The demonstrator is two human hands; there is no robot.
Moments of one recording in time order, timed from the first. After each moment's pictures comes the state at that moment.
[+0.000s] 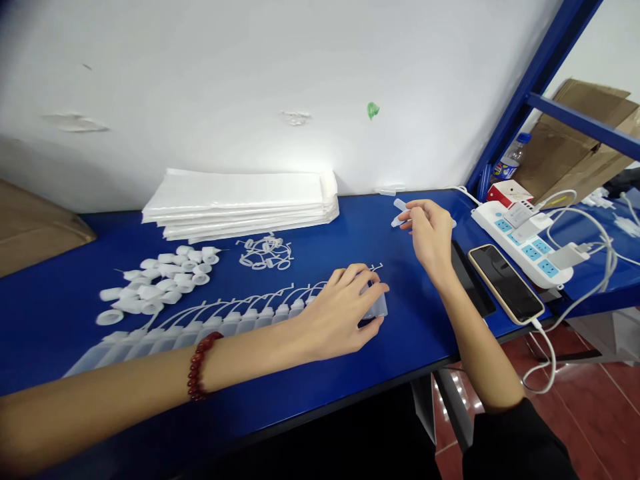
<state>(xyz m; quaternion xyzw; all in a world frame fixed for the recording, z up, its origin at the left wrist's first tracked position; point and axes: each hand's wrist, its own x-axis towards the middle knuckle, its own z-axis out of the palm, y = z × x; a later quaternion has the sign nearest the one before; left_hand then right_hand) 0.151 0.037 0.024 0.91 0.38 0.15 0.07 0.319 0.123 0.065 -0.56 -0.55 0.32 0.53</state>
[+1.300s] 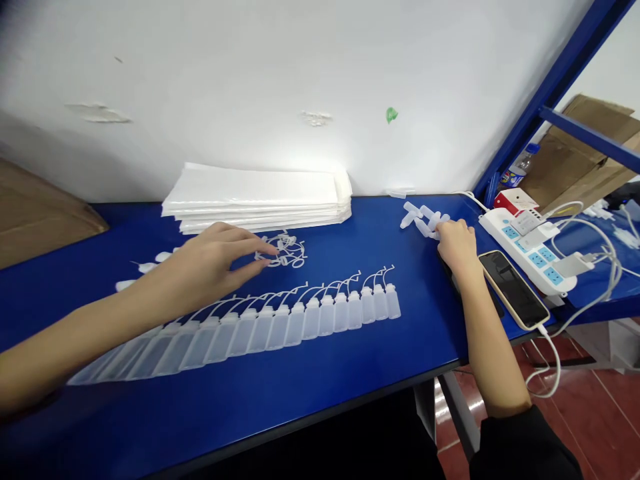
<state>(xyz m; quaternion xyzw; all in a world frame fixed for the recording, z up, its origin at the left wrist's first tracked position) -0.023 0.079 0.031 0.84 0.49 0.21 0.02 0.366 0.147 0.044 -0.67 -0.73 -0.08 -0.01</state>
